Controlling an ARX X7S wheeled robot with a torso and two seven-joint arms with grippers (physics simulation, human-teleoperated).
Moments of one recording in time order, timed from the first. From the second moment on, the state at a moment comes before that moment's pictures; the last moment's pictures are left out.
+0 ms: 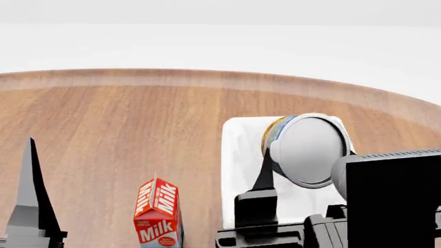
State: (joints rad) left arm -0.10 -0.40 0.26 0.96 -0.06 -0.46 -0.39; right arm 2.21 0.99 -2.61 -0.93 1.40 -0.53 1.25
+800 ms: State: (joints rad) left arm -0.10 -0.40 0.26 0.94 -0.07 -0.44 -0.40; right arm 1.93 0.69 -2.44 -0.11 1.92 -0.56 0.83
